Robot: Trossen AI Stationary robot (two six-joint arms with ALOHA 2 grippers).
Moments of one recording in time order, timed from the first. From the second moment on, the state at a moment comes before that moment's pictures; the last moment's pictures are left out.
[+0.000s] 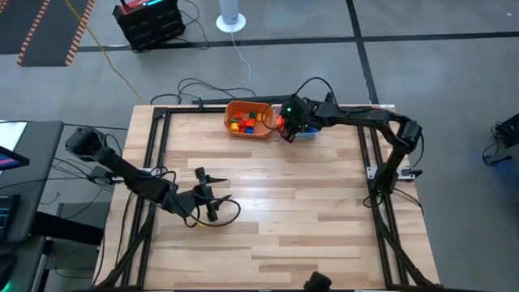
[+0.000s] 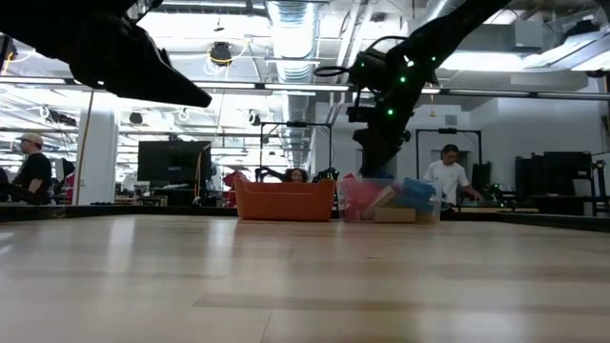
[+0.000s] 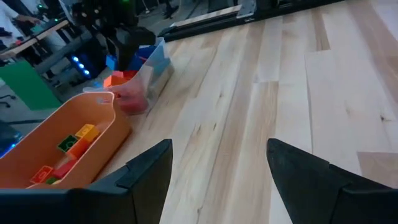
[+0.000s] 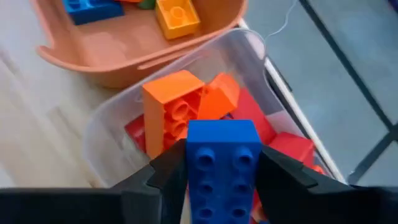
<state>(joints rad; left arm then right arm) -0.51 1.23 0.49 0.30 -0.90 -0.05 -0.51 1.74 1.22 -0.45 0.27 -0.08</state>
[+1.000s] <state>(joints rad) -0.36 0.71 0.35 0.30 -0.77 0.16 -0.02 0.73 0.46 -0.04 0.44 0.13</state>
